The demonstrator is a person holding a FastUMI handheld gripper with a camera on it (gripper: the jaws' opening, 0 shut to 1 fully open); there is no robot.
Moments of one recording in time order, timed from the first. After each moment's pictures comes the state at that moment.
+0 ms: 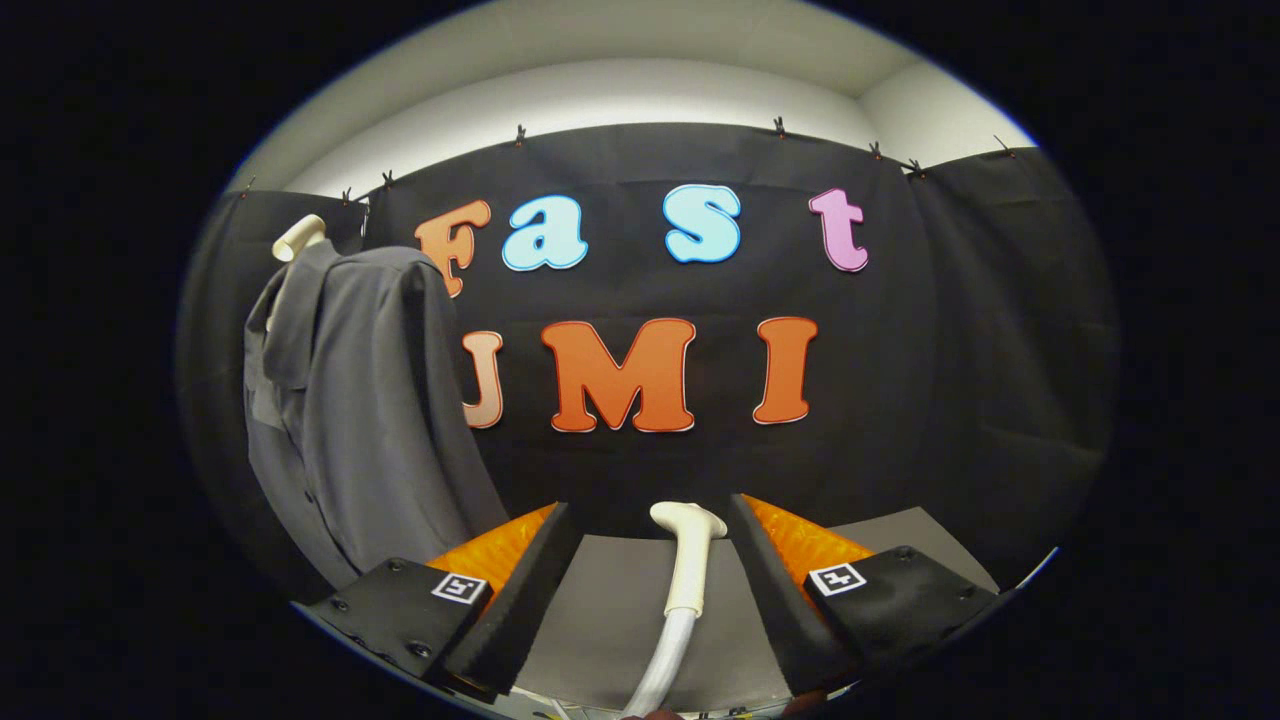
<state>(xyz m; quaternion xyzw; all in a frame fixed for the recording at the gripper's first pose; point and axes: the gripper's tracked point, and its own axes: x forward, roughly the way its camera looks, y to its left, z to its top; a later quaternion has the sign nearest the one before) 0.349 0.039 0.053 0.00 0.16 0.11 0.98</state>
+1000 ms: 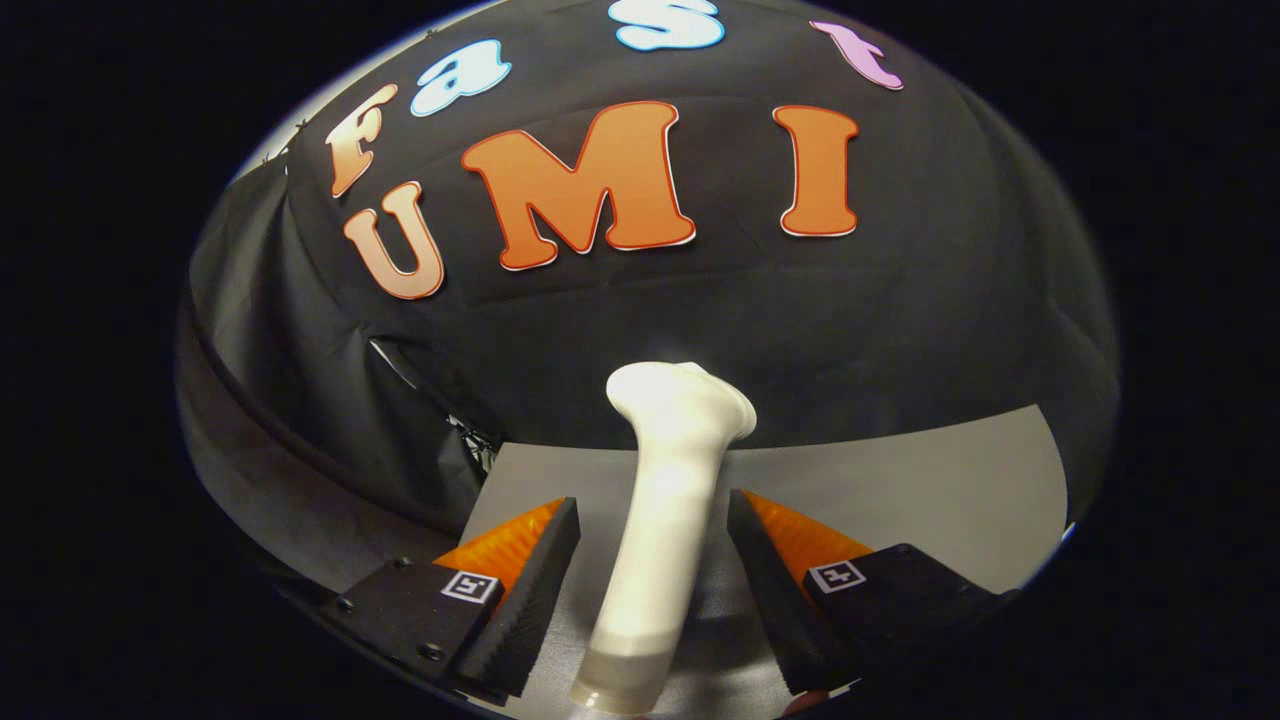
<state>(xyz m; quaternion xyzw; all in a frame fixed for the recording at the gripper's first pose) 0.448 0.004 -0.154 0.04 0.41 0.10 0.91</state>
